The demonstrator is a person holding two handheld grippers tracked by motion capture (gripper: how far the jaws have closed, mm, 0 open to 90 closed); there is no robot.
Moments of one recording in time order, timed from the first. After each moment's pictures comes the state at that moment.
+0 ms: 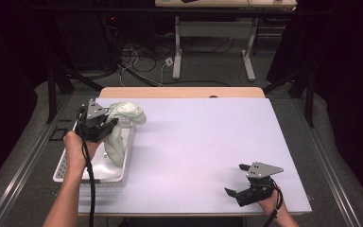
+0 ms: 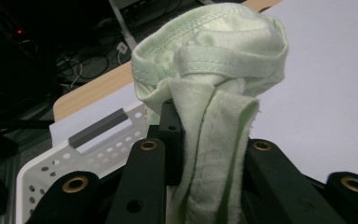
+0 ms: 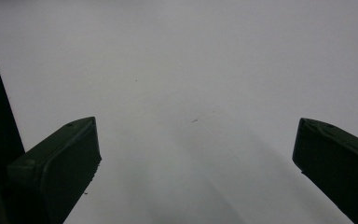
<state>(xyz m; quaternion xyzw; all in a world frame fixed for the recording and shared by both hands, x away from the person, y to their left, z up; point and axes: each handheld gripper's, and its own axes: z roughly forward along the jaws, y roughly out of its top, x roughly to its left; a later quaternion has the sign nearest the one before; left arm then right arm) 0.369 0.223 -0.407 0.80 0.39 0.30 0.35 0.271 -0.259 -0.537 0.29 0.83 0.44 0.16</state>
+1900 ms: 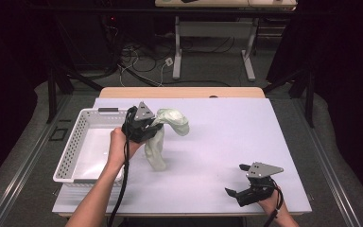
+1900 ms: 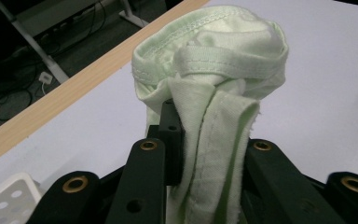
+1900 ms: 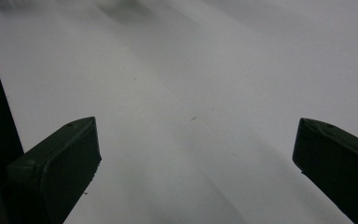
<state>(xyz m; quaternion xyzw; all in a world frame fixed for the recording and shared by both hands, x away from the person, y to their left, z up) 0.382 0.118 -0.424 0.84 0.29 0.22 0.40 0.271 -0.259 -0.539 0.29 0.83 0.45 0.16</state>
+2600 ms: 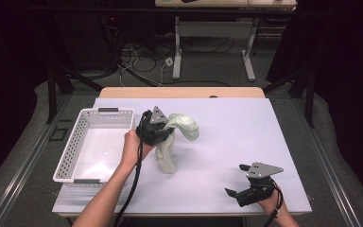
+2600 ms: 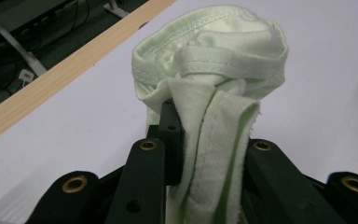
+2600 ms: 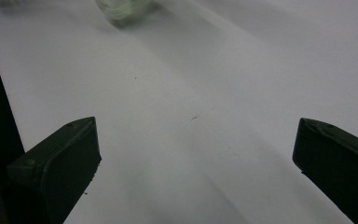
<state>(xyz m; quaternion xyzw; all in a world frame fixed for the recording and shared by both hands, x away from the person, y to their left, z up) 0.392 0.088 -0.449 0.85 0.28 0.20 0.39 0.271 -0.259 -0.539 0.29 0.83 0.44 0.16</state>
